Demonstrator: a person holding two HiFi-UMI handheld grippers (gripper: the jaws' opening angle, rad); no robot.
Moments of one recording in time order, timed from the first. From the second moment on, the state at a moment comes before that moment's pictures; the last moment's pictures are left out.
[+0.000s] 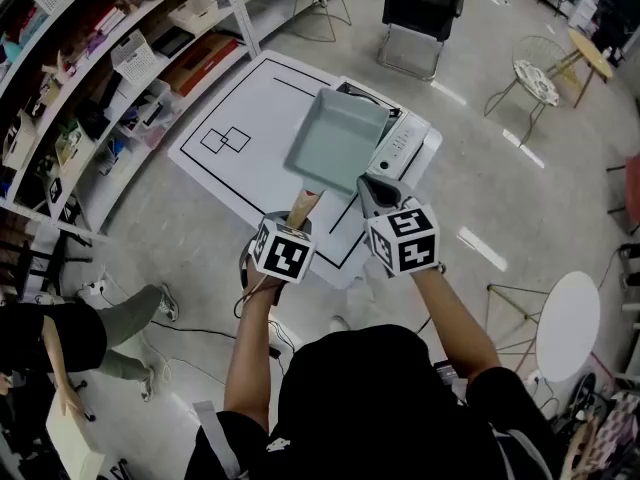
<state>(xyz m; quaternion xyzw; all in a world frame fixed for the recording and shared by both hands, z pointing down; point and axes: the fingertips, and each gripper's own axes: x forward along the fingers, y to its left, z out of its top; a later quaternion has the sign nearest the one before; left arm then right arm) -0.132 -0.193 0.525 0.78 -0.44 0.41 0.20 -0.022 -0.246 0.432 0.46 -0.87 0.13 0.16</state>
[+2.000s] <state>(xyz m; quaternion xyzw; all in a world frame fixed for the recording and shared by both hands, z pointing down) -0.113 -0.045 0.485 0.77 -0.47 0.39 0.17 0.006 -0.081 0.394 0.45 -0.87 0.10 0.14</state>
